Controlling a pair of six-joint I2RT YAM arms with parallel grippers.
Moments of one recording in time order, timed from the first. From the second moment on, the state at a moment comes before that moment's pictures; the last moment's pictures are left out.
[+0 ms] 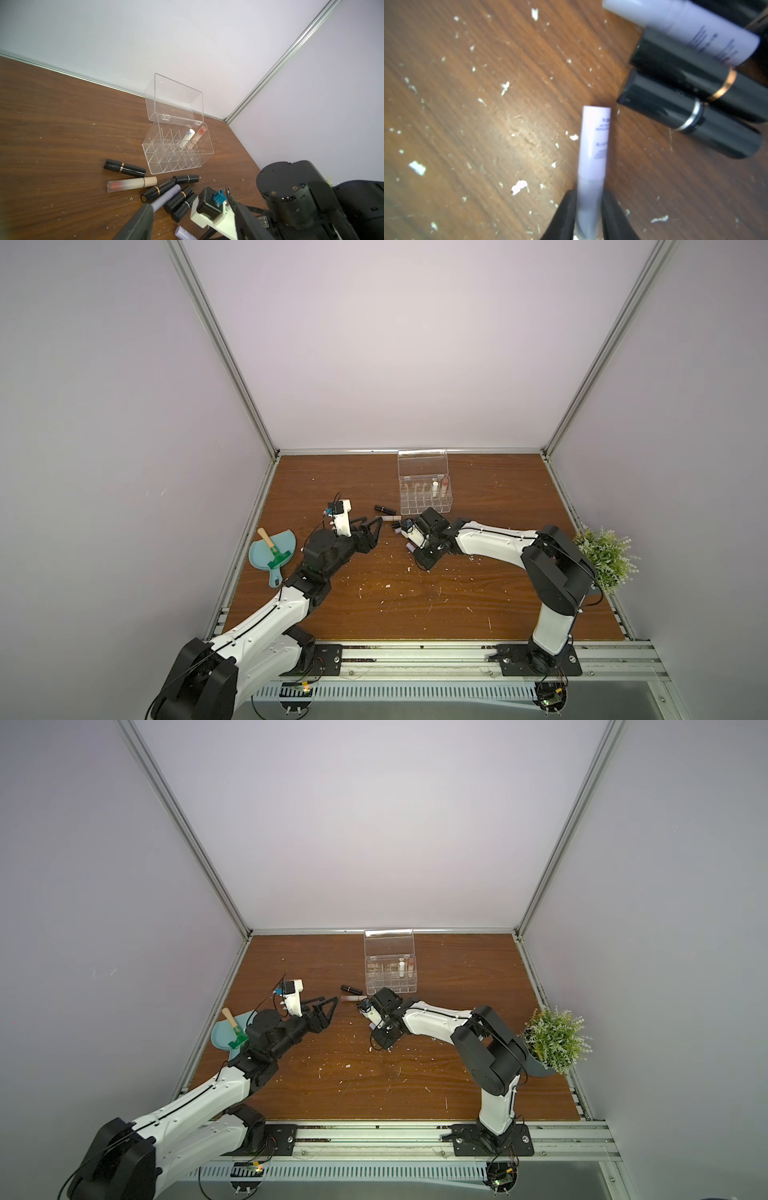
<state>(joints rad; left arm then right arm) -0.45 0.96 0.36 0.49 0.18 -0.56 0.80 1.81 1.12 -0.49 -0.03 -0.03</state>
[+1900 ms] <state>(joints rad) -0.39 1.26 0.36 0.95 0.77 -0.88 0.82 1.41 1.06 -0.29 -0.37 0.08</state>
